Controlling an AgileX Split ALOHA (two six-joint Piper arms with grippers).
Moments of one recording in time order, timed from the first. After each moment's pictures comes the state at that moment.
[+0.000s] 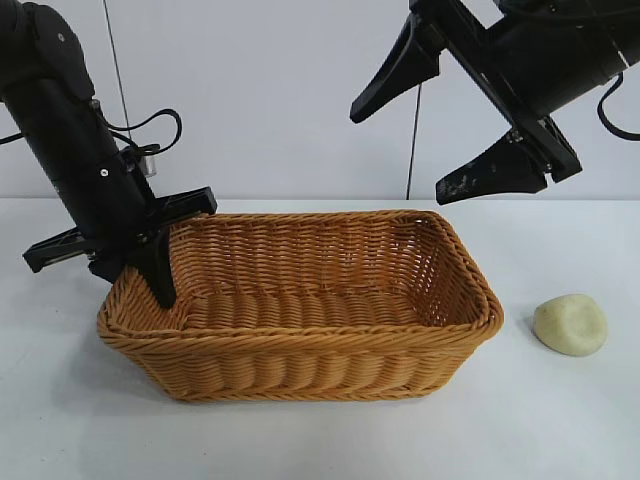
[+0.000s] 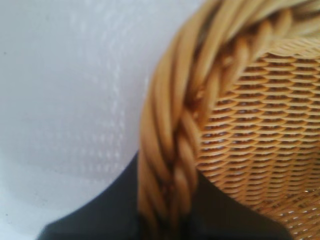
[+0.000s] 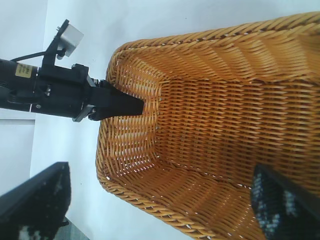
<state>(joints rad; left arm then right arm) -0.26 2.15 -1.42 -0.41 0.88 -0.08 0.21 1.60 -1.03 1.00 0.73 -0.44</state>
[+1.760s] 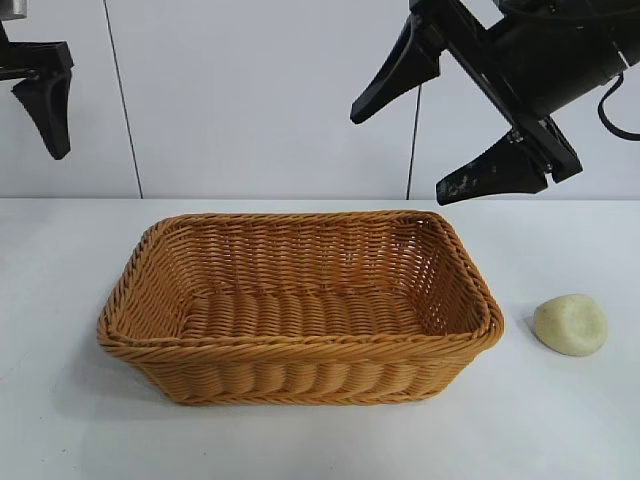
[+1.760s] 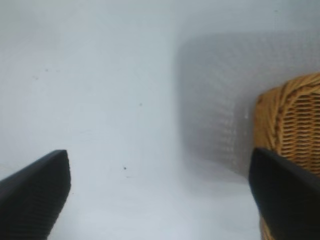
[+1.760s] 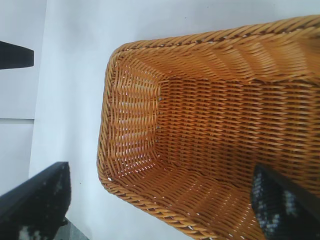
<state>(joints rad) -0.05 1.98 -1.70 -0.08 1.21 -0.03 0.21 1.60 -1.03 0.99 0.73 -0.44</state>
